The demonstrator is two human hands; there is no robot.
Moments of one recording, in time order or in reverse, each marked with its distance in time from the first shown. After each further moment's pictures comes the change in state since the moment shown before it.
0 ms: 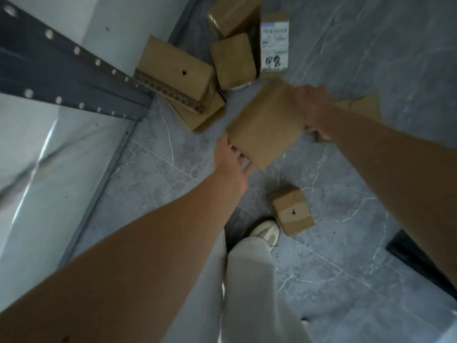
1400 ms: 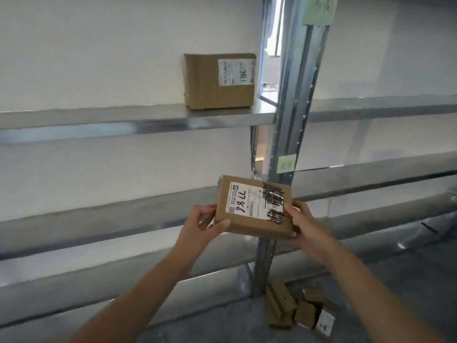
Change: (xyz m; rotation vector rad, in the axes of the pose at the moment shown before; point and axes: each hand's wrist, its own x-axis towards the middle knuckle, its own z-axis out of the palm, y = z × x) left_hand -0.821 0.093 -0.271 0.086 0.052 1.425; right_hand -0.772 -0.314 -0.223 0.707 -0.389 -0.803
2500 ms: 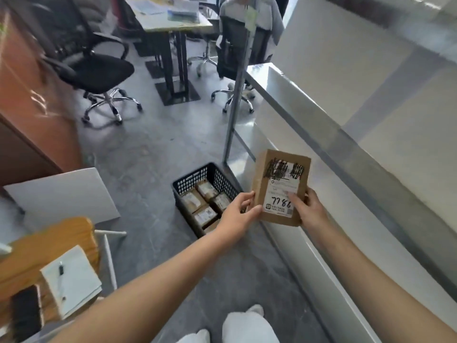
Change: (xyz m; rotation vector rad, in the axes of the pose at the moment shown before) left_hand -0.360 -0.085 -0.570 -0.105 1.144 -0.389; right_hand -0.128 0.281 0.764 -0.684 -1.047 0.025
